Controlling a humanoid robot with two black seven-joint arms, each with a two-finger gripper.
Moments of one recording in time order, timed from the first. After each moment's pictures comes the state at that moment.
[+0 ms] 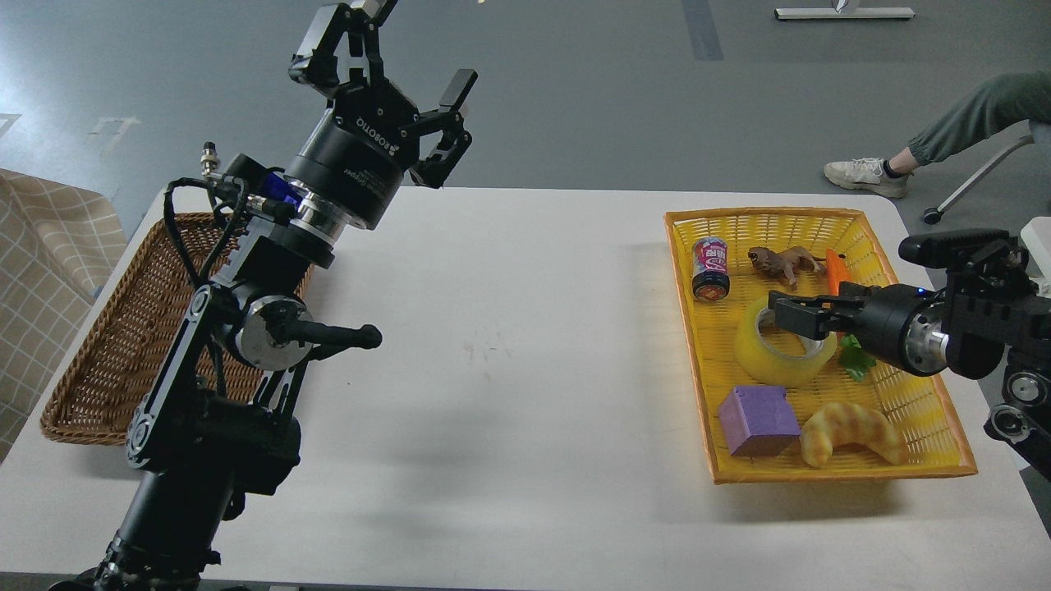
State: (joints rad) left arm -0.36 -0.04 -1.43 -1.60 0.78 -0.22 0.03; right arm 0.46 -0.70 0.88 1.50 -1.87 0.49 -0.15
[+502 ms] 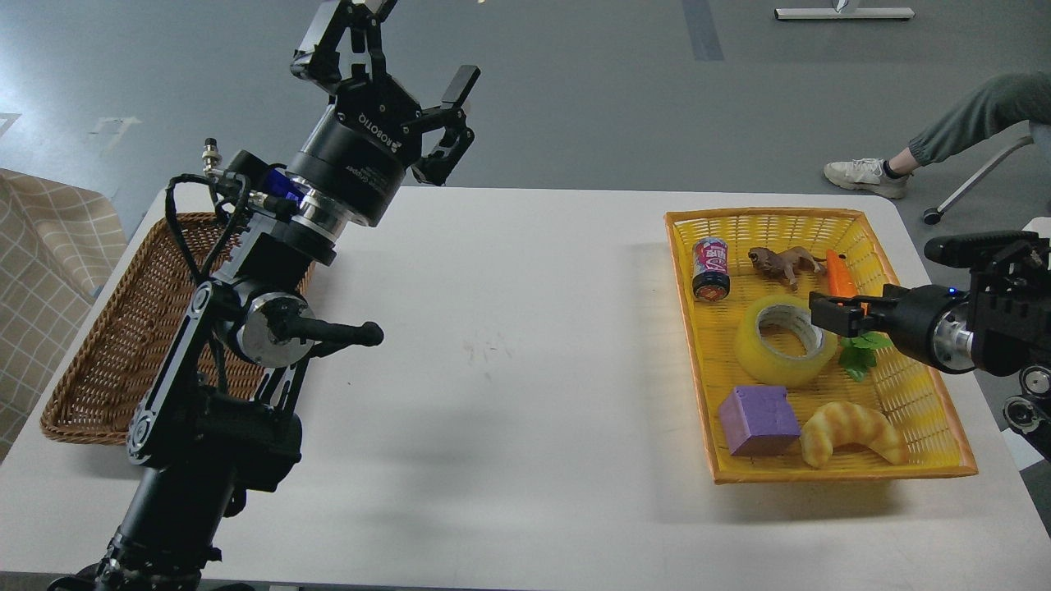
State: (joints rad) left arm -0.36 -0.04 -1.43 -1.59 0.78 -0.22 0.03; right arm 0.47 -0.69 0.89 1.36 -1.93 0.49 -0.14
